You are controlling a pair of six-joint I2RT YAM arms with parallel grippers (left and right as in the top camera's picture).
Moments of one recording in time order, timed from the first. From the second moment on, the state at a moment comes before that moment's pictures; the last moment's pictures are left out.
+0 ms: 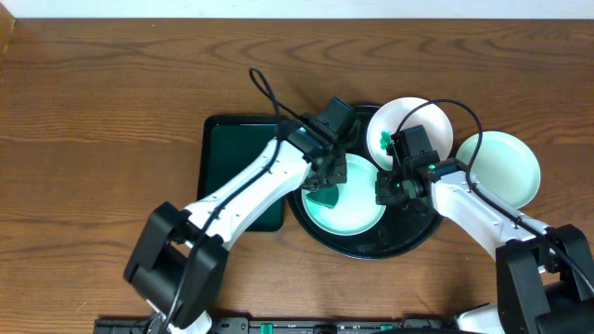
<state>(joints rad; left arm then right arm) -0.68 1.83 1.39 -0.87 0.06 -0.72 0.33 1.63 0.84 -0.50 -0.12 0.38</state>
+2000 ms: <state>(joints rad) -0.66 1.89 1.28 -0.75 0.11 -0.72 0.33 1.63 0.84 -0.50 -0.12 0.38</state>
